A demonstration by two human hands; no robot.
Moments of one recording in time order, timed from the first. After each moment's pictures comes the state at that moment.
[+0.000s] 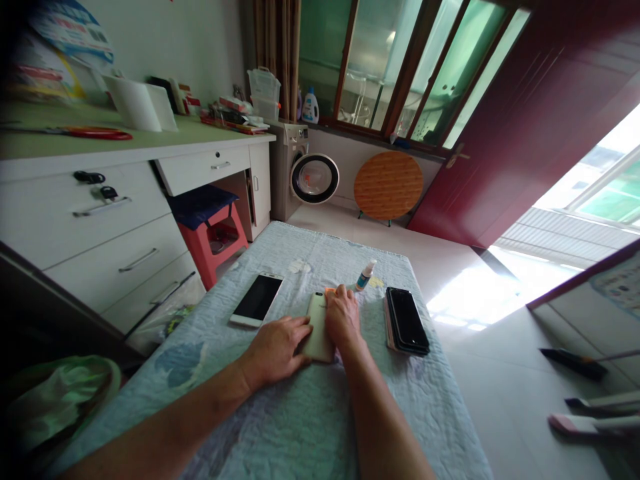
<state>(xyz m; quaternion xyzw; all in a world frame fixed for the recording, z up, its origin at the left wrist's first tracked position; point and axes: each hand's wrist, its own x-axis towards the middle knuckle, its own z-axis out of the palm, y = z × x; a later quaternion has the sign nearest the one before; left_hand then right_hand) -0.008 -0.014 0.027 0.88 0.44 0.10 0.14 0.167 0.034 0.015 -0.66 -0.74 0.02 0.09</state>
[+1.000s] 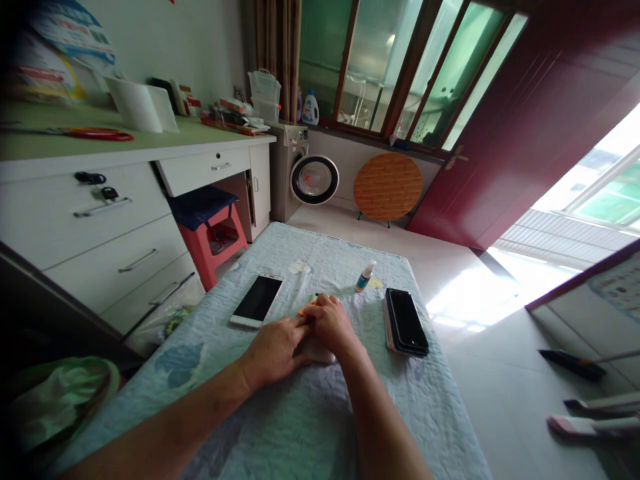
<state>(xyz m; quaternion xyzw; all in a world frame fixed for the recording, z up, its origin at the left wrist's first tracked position) -0.006 -0.015 0.036 0.87 0.44 0.13 0.18 0.157 0.023 0.016 -0.52 -0.83 0.11 0.15</state>
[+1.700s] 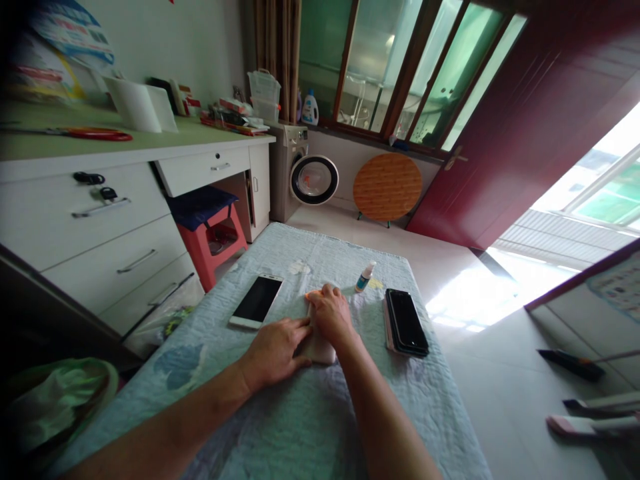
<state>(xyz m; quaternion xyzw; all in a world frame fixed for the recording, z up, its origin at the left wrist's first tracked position) -0.007 -0.015 0.034 0.87 0.44 0.11 0.17 0.151 0.039 0.022 -0.59 -0.80 0.06 0.10</state>
